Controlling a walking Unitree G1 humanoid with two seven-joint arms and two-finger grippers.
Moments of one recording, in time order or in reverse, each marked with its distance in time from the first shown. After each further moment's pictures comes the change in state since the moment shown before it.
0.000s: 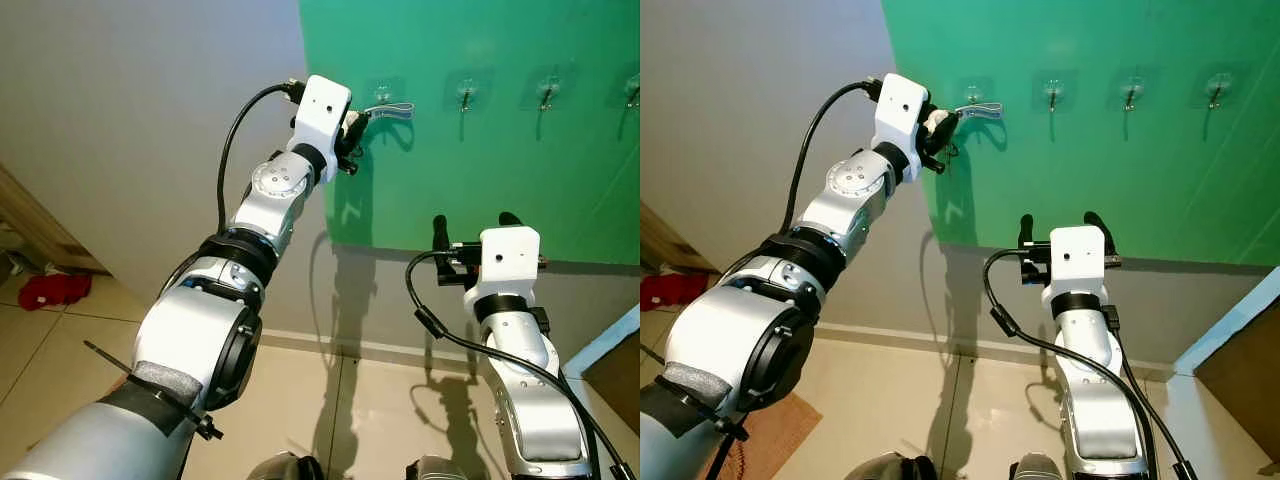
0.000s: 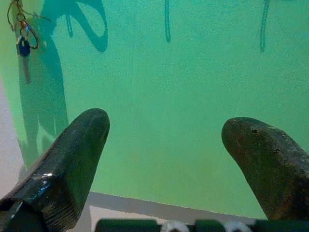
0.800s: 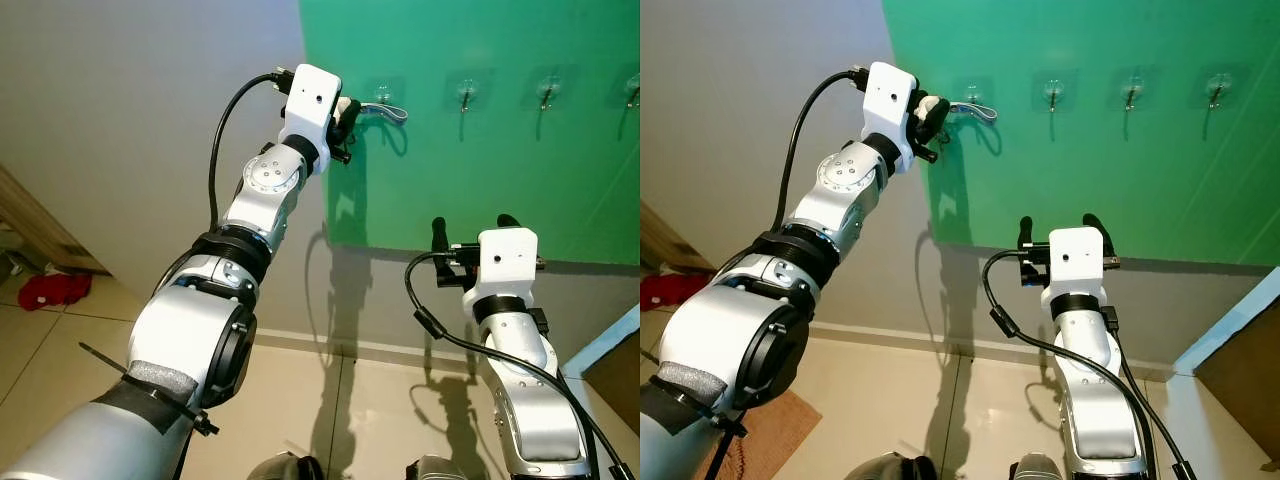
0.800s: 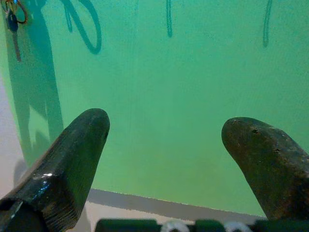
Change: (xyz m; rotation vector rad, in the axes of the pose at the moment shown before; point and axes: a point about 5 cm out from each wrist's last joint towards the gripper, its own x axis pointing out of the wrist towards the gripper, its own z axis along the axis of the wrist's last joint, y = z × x) left arm -0.003 0.009 0.006 0.004 -0.051 0.032; right arm 0.000 0.000 -0.003 -0.003 0.011 0.005
